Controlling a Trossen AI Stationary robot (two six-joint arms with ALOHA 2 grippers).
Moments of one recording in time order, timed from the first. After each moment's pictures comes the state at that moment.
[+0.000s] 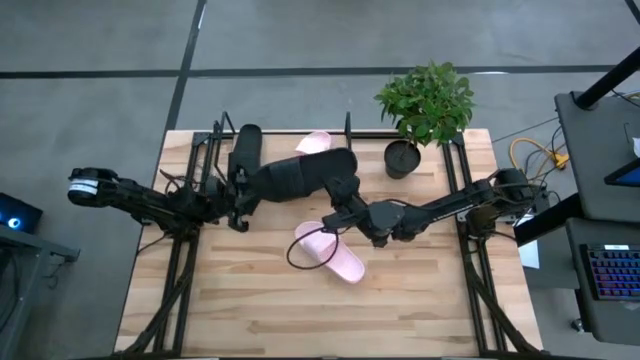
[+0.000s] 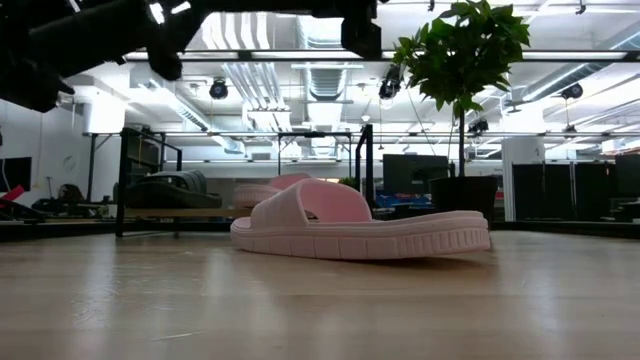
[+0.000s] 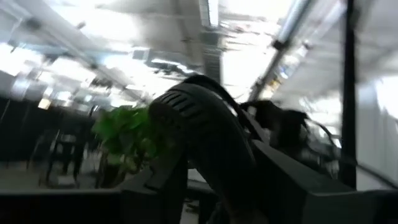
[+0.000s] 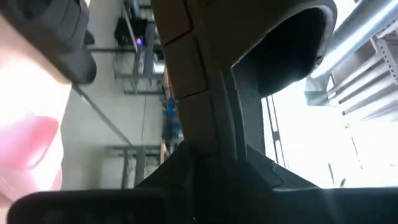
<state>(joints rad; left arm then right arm) -0.04 1.07 0.15 1.55 -0.19 -0.05 0.21 1.68 1.13 0.67 1.02 -1.65</state>
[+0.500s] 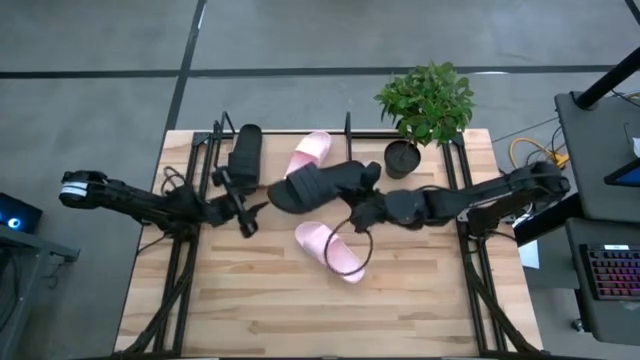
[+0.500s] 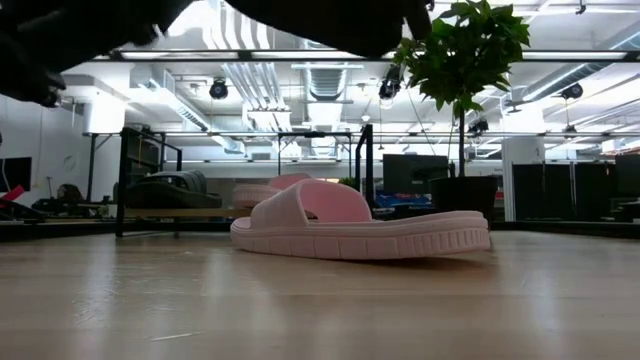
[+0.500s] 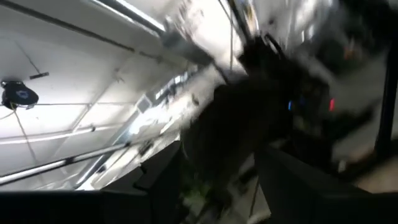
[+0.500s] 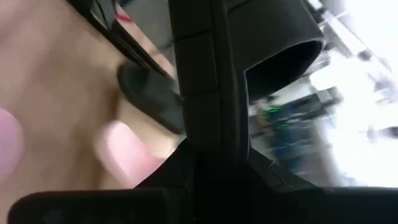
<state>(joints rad) -0.05 0.94 0.16 1.31 -0.11 0.83 0.17 1.39 1.04 0.08 0.65 -0.87</state>
